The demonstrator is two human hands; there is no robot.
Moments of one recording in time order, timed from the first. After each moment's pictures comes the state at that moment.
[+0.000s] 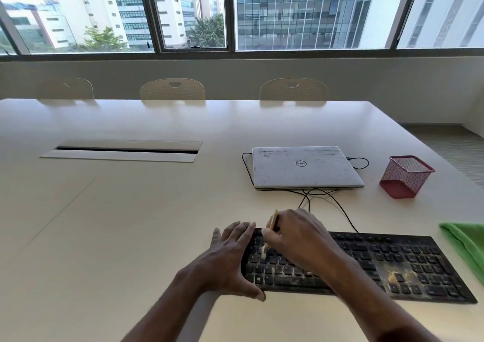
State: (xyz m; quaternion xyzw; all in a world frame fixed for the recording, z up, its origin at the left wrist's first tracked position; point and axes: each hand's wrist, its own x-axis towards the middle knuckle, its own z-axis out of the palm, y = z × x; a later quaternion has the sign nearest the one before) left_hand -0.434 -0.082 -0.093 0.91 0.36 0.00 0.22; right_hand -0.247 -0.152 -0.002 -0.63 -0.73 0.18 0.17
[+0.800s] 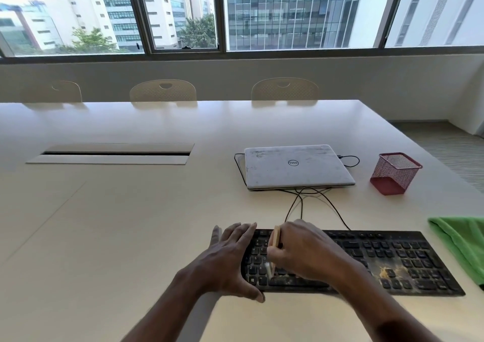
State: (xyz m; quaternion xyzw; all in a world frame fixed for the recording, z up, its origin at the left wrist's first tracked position) left_hand -0.422 -0.084 -0.087 0.92 0.34 0.00 0.20; right_hand -0.233 -0.166 -0.007 -0.63 -0.73 0.23 0.12
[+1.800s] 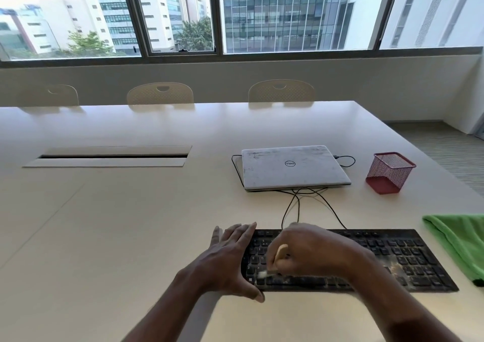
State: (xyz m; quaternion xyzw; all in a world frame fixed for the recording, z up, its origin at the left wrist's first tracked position) left_hand -0.419 -0.084 -0.087 0.92 0.34 0.00 0.21; right_hand -0.215 -0.169 0.007 -0.56 -0.79 0.26 0.05
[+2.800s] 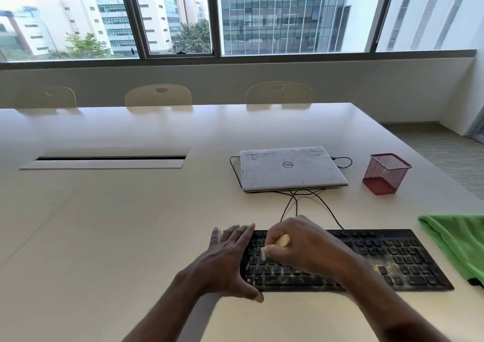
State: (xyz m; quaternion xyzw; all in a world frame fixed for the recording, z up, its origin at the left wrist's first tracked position) left_hand -0.417 -0.087 -0.085 0.92 0.35 0.00 0.20; right_hand -0.223 -0.177 0.010 -0.62 -0.72 0.24 0.17
